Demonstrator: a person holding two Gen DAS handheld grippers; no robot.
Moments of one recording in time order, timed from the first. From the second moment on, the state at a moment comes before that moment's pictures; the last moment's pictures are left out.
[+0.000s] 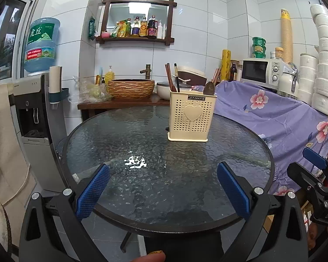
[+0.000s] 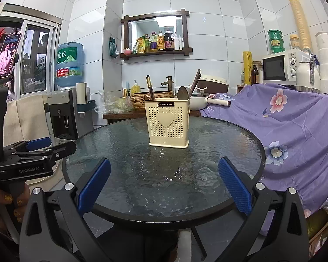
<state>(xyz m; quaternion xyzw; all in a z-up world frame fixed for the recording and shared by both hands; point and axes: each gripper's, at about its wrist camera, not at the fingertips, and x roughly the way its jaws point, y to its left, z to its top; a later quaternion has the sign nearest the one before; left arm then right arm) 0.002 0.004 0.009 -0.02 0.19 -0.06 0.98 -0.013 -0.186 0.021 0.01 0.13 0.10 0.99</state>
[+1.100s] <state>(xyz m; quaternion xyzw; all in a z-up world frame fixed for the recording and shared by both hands) 0.003 -0.001 0.007 0.00 0.20 -0.05 0.98 -0.013 -0.176 0.019 0.01 0.14 0.11 0.98</state>
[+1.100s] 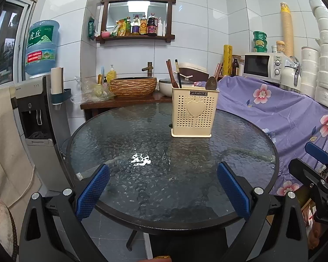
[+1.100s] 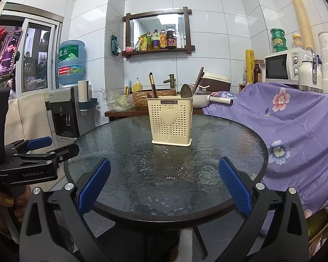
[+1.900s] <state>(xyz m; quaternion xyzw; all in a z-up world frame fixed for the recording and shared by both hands) 0.002 -0.003 0.007 0.00 0.19 -0.04 0.98 -0.012 -0.176 0.019 0.01 0.14 0.11 0.98</state>
